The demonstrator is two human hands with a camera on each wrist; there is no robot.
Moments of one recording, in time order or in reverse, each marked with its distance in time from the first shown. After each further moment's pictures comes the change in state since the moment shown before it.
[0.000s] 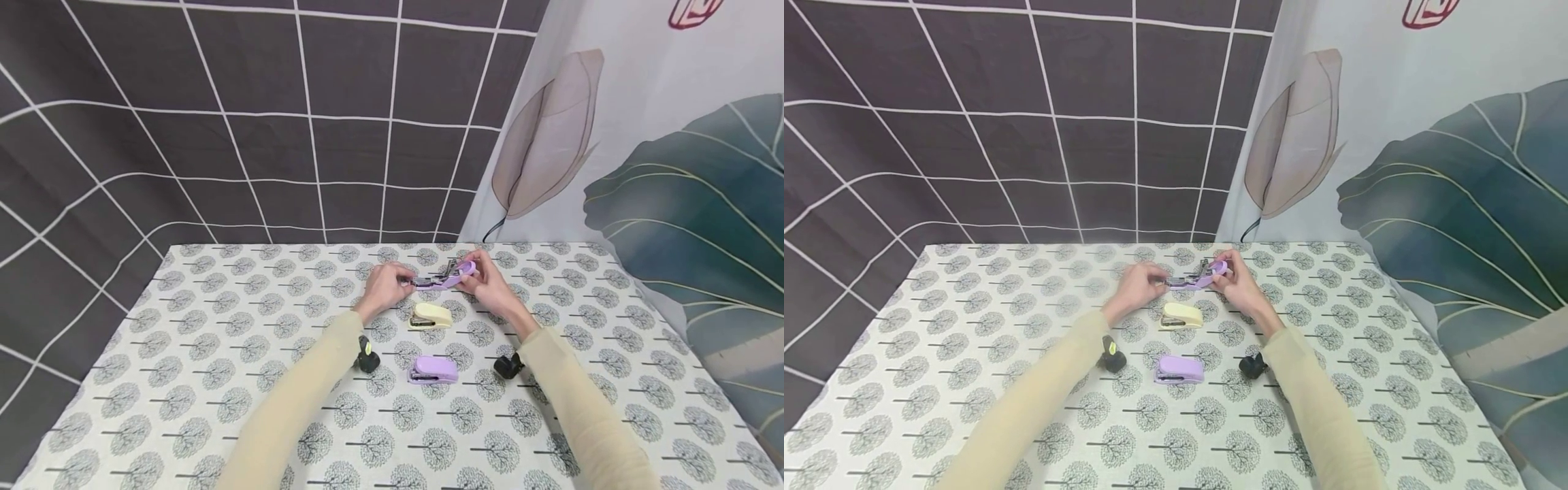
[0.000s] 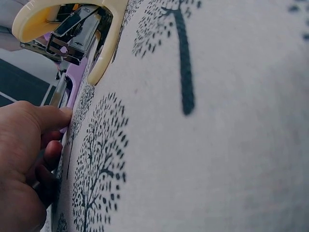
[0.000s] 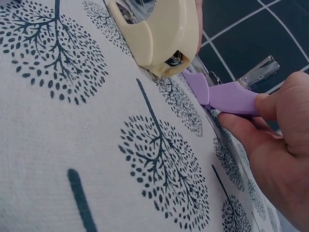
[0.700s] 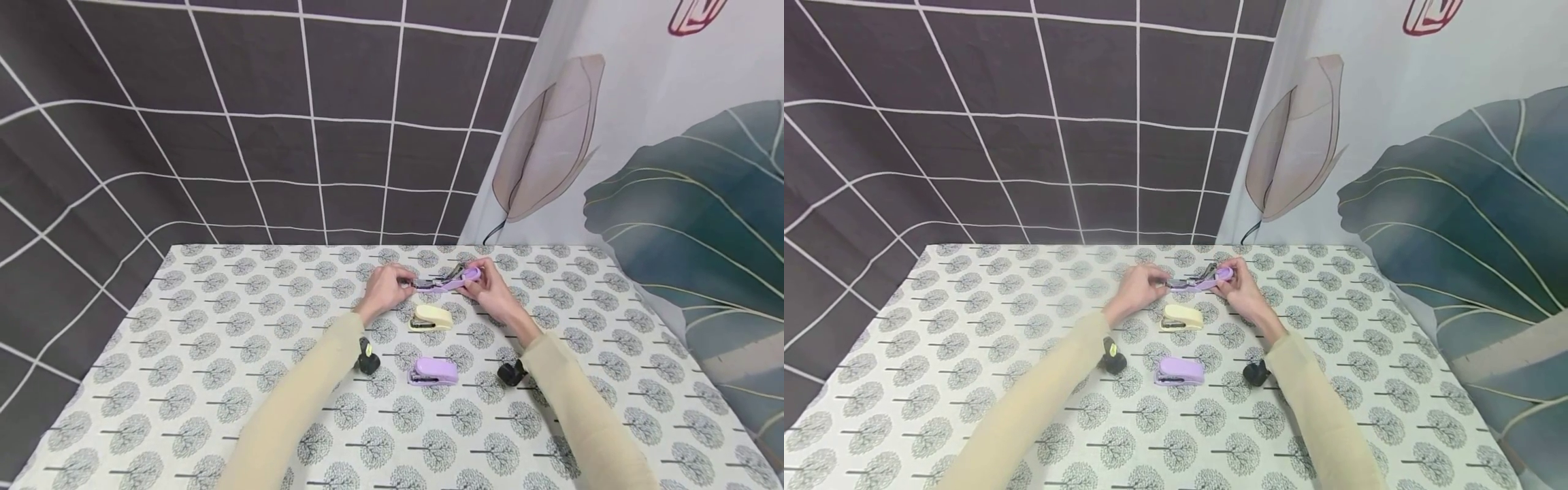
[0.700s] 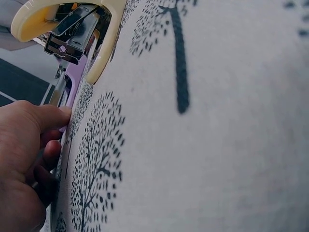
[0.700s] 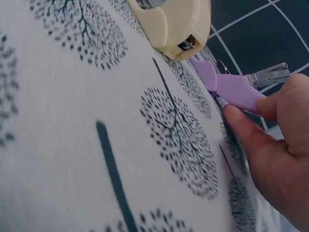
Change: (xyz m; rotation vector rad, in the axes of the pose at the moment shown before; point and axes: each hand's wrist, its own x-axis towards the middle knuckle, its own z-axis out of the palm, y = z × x) left_hand 0.000 -0.001 0.002 -0.015 -0.004 -0.014; right_hand -0.009 0.003 -0.002 -0.028 0.059 0.063
